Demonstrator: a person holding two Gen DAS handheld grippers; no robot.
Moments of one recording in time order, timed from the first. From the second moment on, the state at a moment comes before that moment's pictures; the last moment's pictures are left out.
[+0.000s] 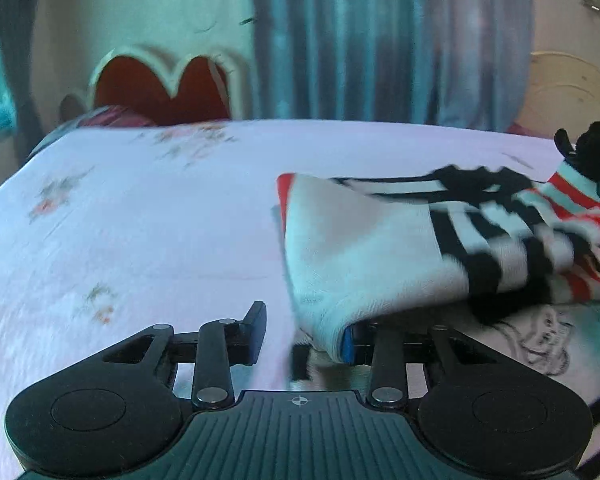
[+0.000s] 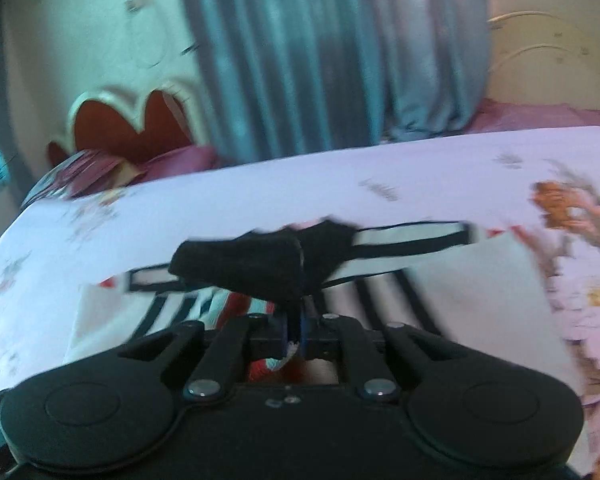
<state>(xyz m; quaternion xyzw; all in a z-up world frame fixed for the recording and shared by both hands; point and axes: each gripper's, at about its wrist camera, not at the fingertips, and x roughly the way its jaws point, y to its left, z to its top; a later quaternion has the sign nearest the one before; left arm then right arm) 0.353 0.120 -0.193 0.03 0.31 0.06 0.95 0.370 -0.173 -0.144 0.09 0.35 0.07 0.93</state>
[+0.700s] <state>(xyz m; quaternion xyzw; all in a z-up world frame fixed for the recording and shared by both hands) 0.353 0.123 -0.201 0.02 0.33 0.07 0.94 0.366 -0.249 -0.190 0.19 0.44 0.01 0.88</state>
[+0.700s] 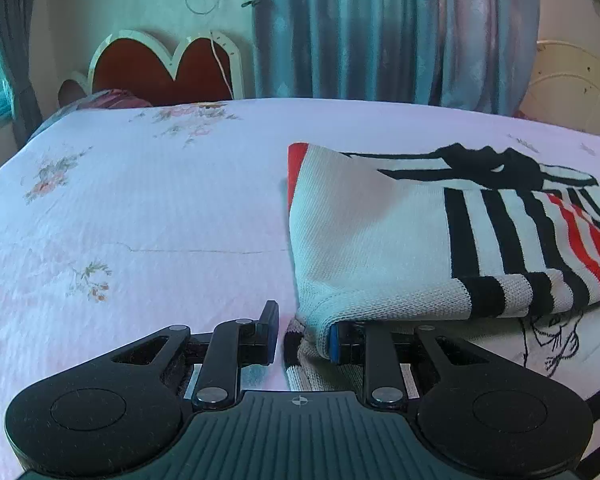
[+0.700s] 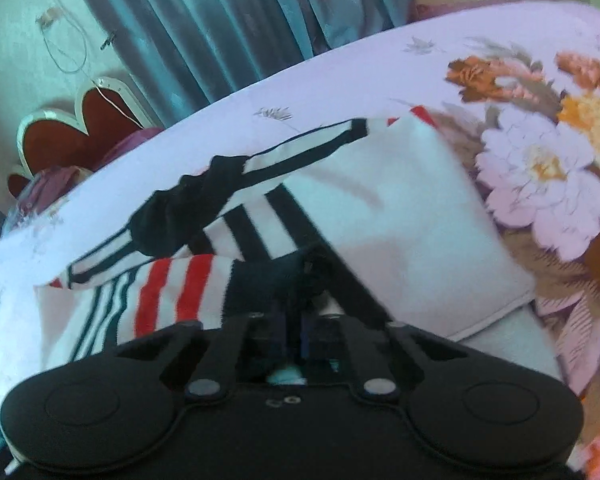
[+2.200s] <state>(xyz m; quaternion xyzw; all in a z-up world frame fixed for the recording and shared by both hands) 0.476 0.139 -0.204 -0.05 0.33 0.13 0.94 0.401 -0.245 -0.198 0.07 0.42 0.03 0.91</state>
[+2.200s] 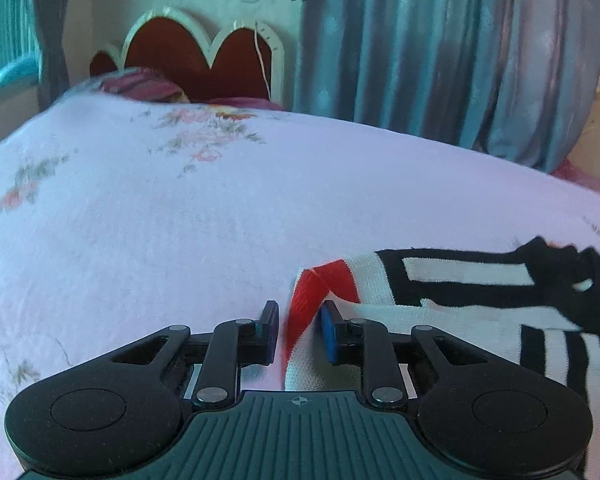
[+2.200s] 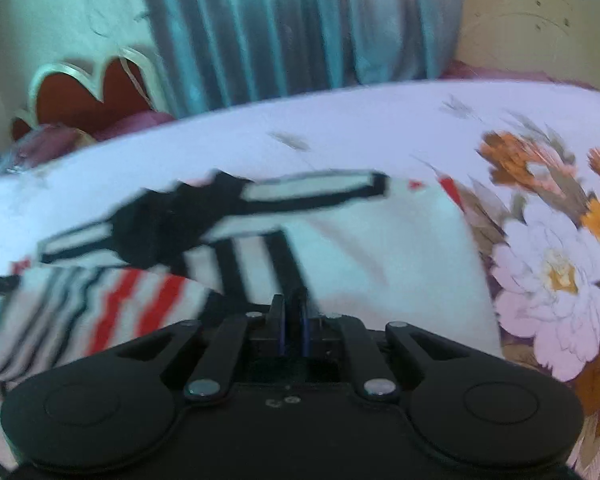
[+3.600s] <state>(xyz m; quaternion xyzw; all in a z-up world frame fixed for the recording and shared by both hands) 0.363 0.040 -0.185 0.02 0.36 0.09 0.93 0.369 -0.222 -0.180 -0.01 0.44 0.11 0.89</state>
